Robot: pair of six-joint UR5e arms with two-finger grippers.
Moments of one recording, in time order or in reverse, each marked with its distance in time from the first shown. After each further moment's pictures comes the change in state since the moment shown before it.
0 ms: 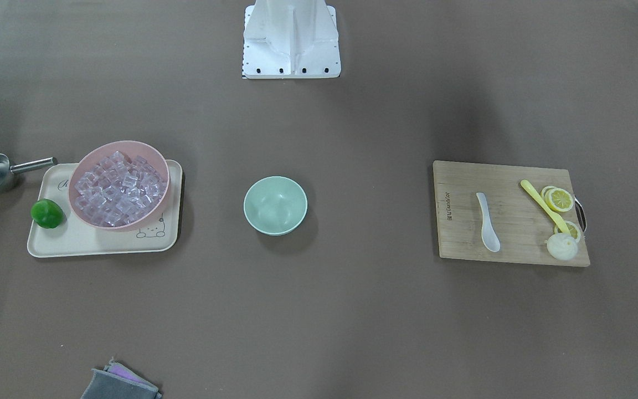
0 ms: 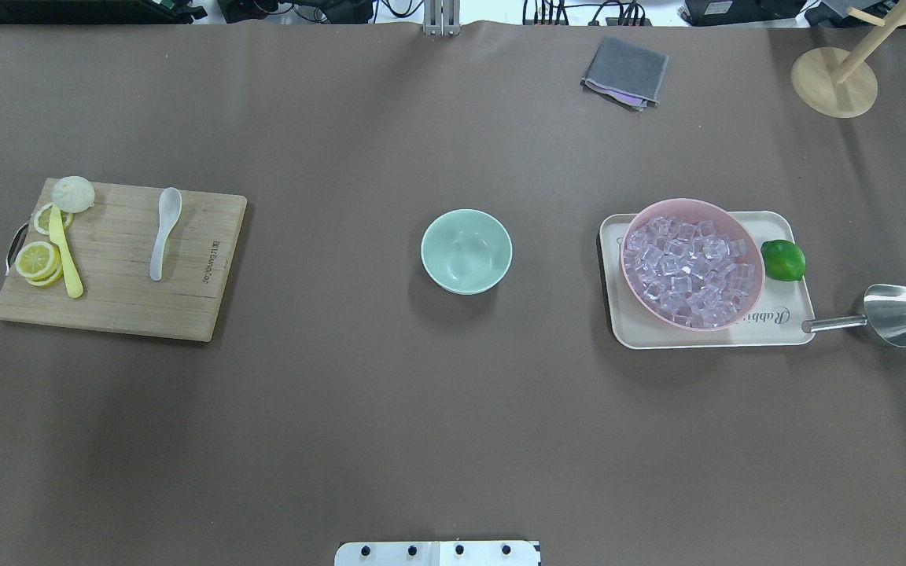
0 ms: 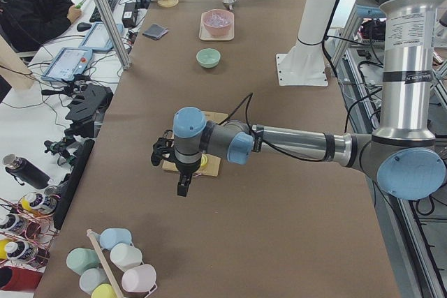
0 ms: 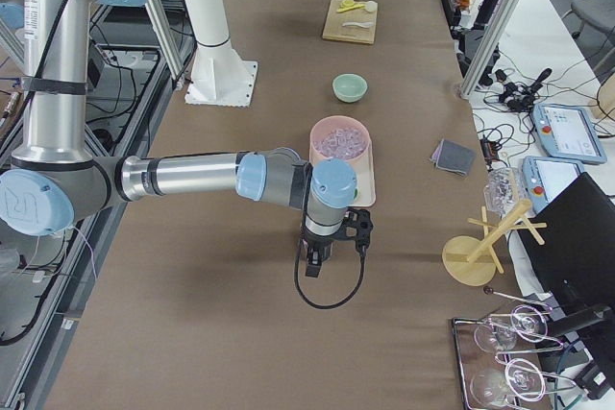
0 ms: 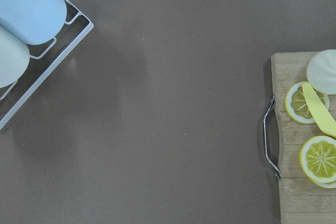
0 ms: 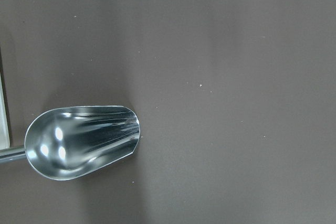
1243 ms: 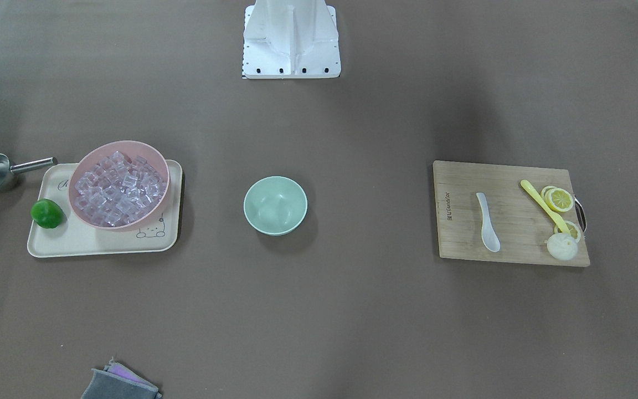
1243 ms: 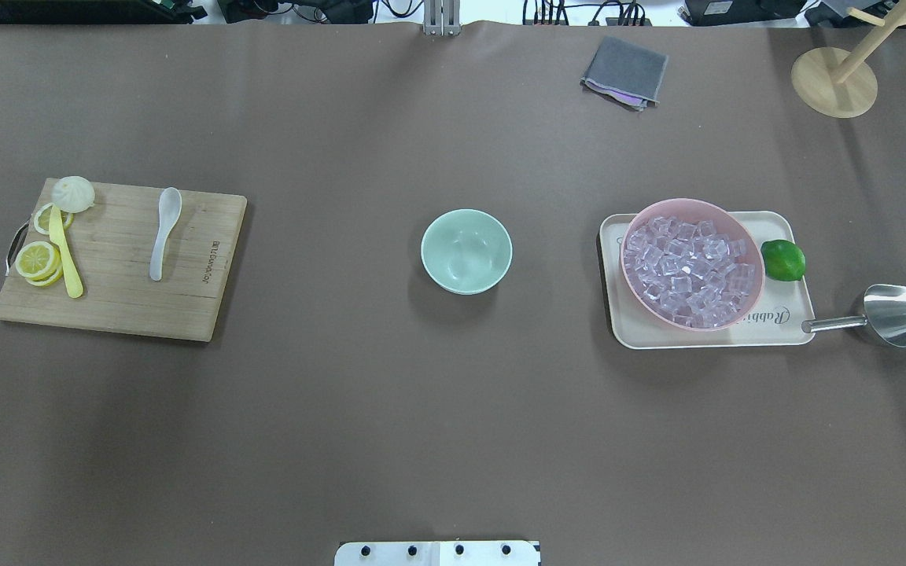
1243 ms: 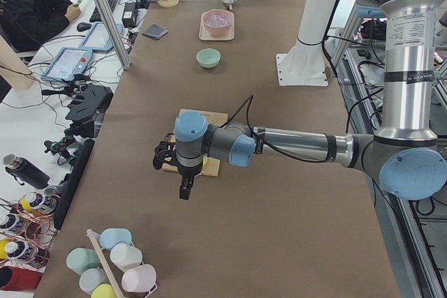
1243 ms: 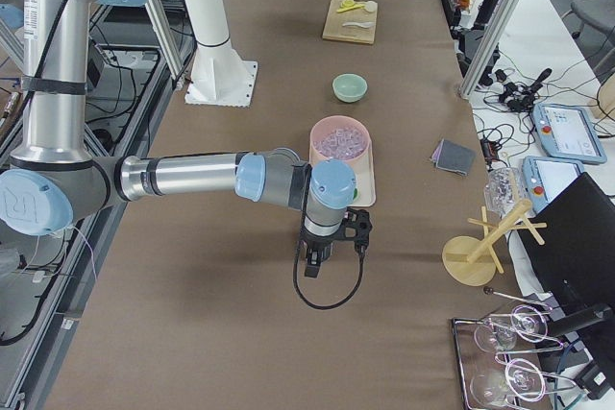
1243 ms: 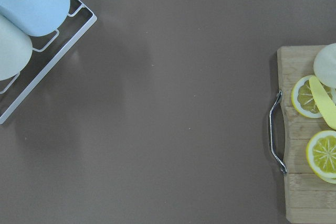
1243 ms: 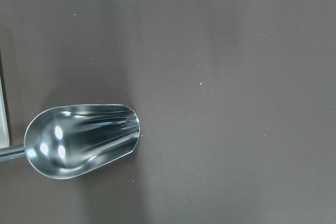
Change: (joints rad) left arm -0.001 0.011 0.009 0.000 0.001 0.004; right arm 0.000 -0.003 0.000 0.000 0.002 0.000
